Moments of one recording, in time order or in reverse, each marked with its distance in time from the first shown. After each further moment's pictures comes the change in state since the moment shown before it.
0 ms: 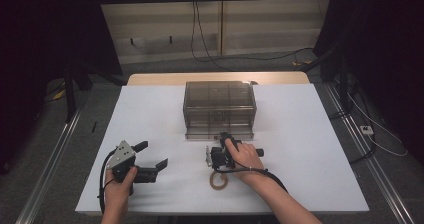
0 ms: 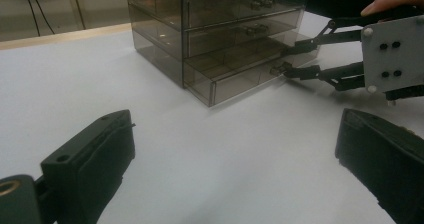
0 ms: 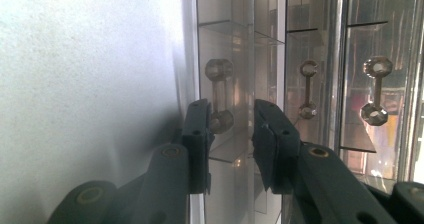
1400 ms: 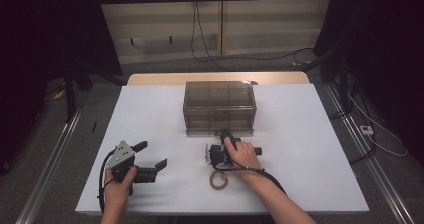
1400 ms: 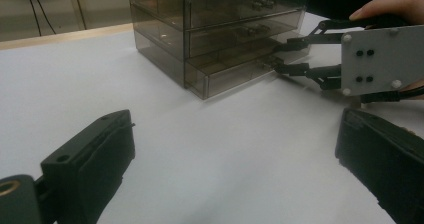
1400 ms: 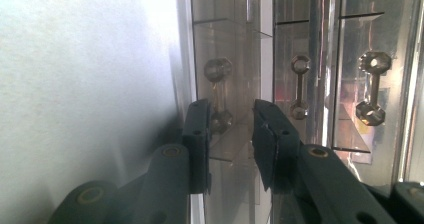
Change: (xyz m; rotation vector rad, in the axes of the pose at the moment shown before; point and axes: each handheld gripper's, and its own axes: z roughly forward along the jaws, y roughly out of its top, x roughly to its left) left arm 0.000 0.000 -0.001 -0.005 0.004 -0.003; right arm 0.006 0.002 0.014 0.032 -0.094 0.004
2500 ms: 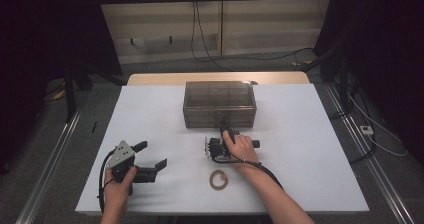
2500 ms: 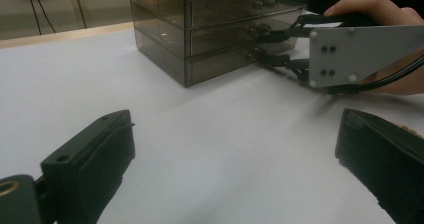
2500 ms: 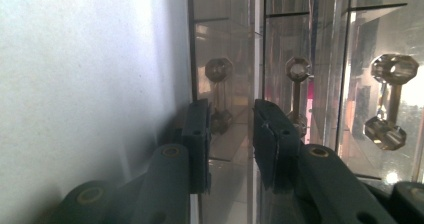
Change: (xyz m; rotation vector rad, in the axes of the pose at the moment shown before) left arm 0.001 0.000 0.000 0.004 -0.004 0.001; right arm -0.004 0.000 0.028 0.012 -0.059 -0.011
